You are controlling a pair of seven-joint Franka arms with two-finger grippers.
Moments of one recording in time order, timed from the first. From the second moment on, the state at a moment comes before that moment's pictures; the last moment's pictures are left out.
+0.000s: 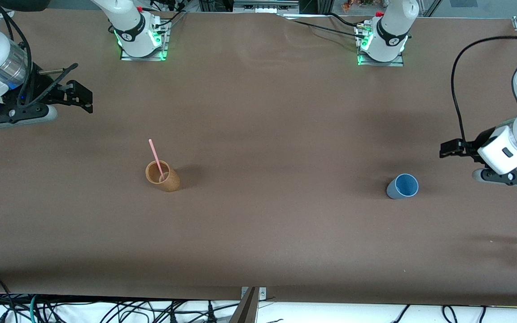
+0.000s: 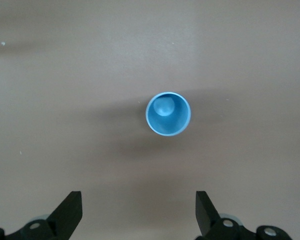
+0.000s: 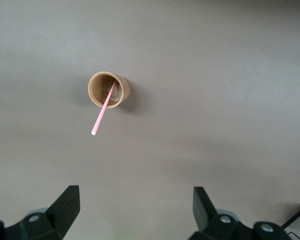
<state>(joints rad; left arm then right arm) 0.00 0.31 0.06 -1.55 -0.02 1.72 0.18 0.08 0.06 0.09 -1.55 -0.02 1.57 -0.01</state>
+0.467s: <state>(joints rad) -0.01 0.43 0.05 -1.70 -0.01 2.06 0.22 0.08 0.06 0.10 -1.54 -0.02 1.57 -0.01</state>
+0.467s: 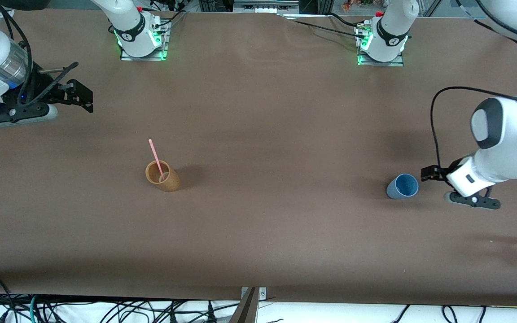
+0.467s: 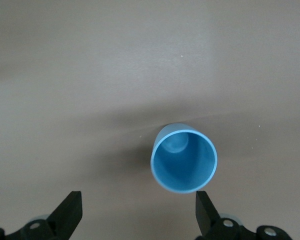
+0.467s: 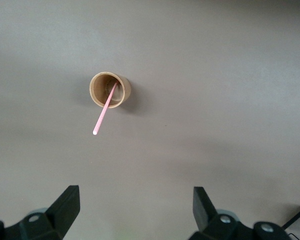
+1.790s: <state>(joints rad) -0.04 0.51 0.03 -1.88 0.04 2.41 0.23 0.12 0.44 0.18 -1.65 -0.01 1.91 0.05</state>
